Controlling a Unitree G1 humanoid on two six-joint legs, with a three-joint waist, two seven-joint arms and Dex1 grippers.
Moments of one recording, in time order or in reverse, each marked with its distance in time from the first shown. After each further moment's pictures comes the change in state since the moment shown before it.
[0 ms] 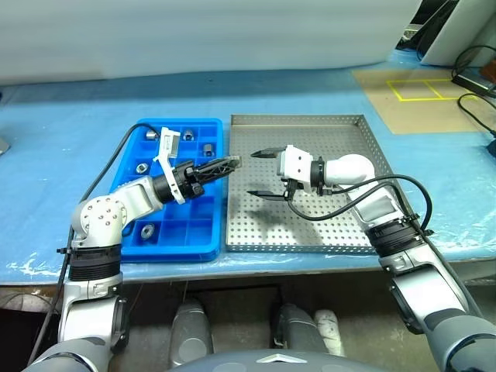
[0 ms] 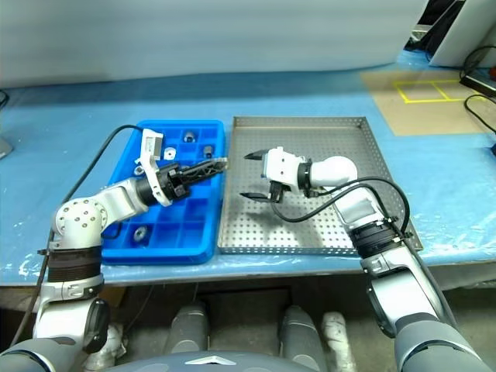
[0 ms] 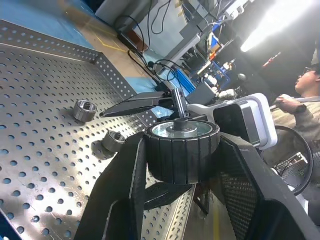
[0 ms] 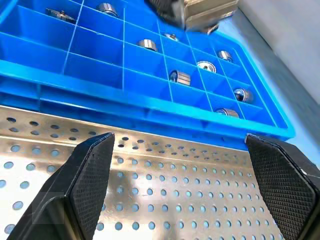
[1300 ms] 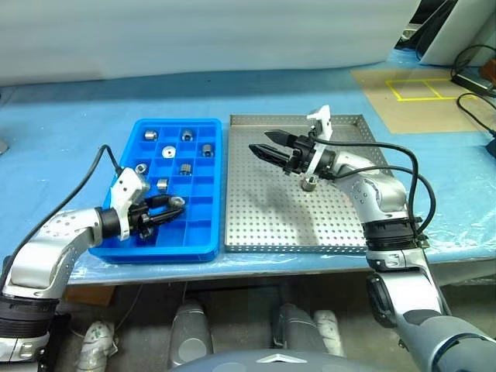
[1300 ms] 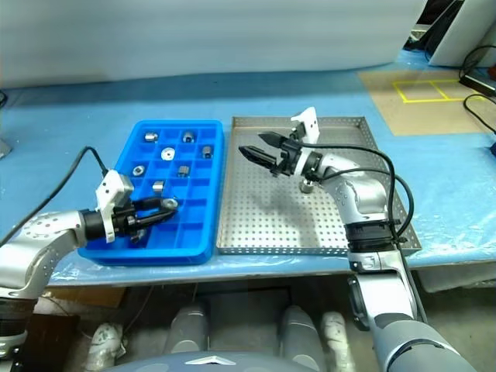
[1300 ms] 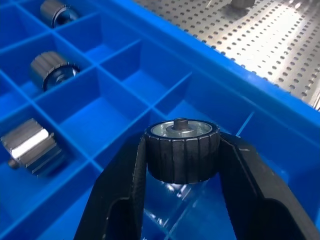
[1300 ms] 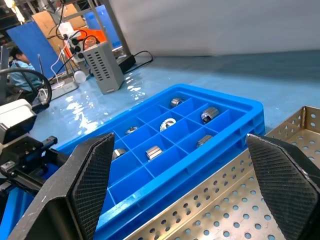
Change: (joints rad) left arm 0.385 0.402 -0.130 -0.102 0.548 -0.515 -0.237; right arm 0.001 0.154 -0.319 -0.103 0.466 0.722 -0.215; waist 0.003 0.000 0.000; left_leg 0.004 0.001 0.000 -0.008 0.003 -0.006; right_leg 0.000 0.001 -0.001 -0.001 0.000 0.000
